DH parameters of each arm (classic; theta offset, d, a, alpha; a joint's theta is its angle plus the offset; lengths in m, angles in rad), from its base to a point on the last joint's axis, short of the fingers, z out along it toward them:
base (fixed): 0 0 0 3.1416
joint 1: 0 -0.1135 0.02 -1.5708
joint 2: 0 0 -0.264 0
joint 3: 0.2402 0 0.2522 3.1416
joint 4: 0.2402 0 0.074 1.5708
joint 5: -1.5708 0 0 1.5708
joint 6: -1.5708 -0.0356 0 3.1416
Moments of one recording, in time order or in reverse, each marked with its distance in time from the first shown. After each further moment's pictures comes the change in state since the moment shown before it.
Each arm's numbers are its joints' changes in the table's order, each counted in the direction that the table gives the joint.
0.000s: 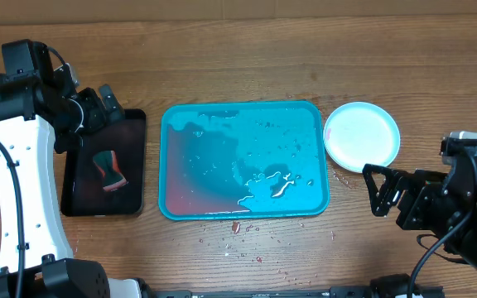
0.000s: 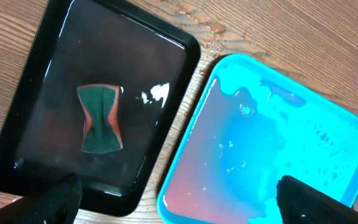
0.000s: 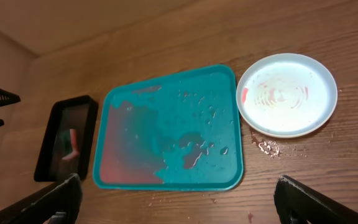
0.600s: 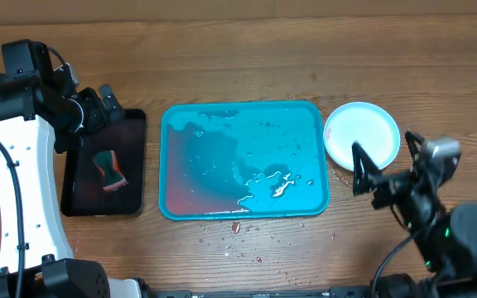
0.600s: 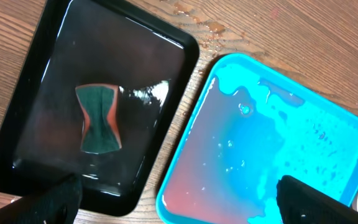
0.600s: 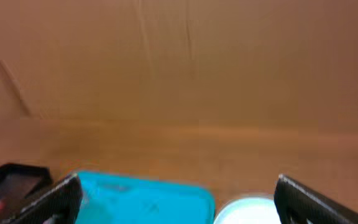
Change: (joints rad) left arm 0.000 0.000 0.000 0.000 -0.004 0.000; right arm 0.000 0.349 -0.736 -0.928 -0.069 0.248
